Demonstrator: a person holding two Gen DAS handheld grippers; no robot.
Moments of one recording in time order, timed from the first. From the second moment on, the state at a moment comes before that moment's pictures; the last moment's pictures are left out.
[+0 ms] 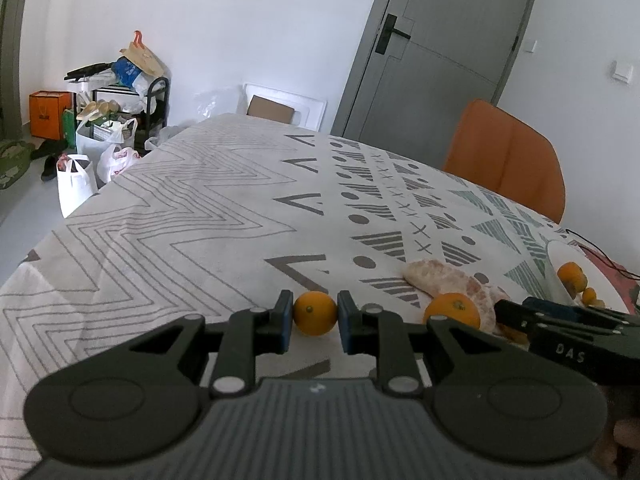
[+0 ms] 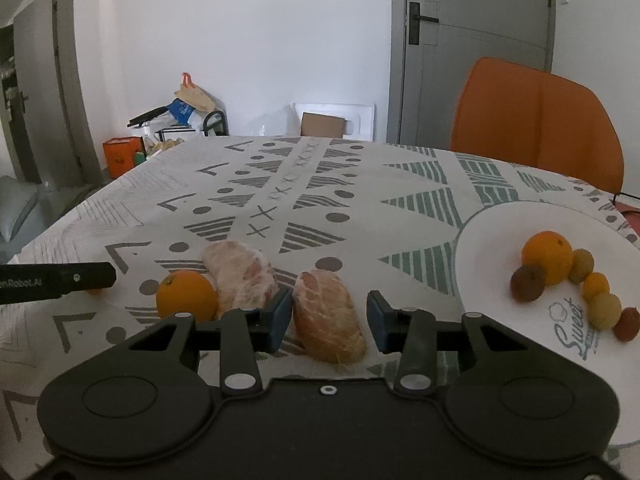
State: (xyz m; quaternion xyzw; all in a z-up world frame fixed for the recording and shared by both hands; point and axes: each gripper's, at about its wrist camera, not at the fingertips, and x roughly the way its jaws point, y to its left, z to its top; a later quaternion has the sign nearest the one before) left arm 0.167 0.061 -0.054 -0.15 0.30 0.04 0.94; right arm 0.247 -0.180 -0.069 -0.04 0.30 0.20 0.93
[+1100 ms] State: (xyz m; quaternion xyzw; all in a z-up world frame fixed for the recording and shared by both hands) left arm 0.172 0.003 -0.019 -0.09 0.28 0.02 0.96; right arm 0.225 -0.226 -0.037 0.03 0.23 0.21 0.95
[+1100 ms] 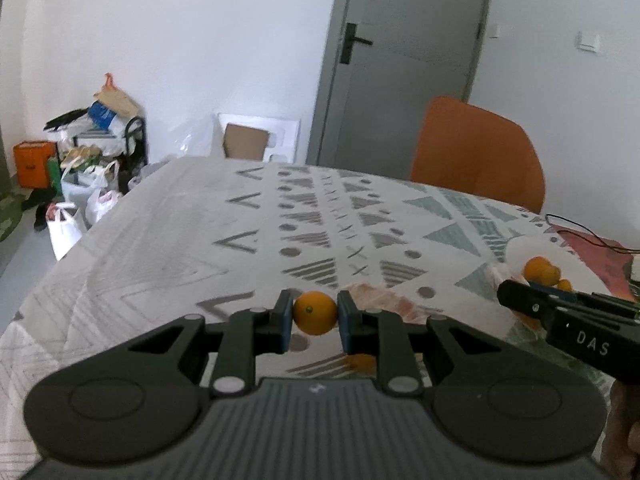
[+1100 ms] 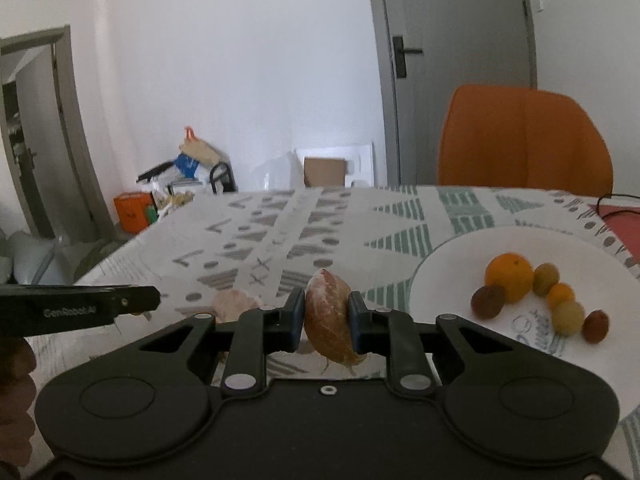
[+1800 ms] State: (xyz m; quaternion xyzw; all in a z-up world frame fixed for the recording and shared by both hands) left arm 0.184 -0.093 -0.003 -0.03 0.27 -0.06 0.96; right arm 0.198 -0.320 -0.046 0.10 0.21 0.13 0.97
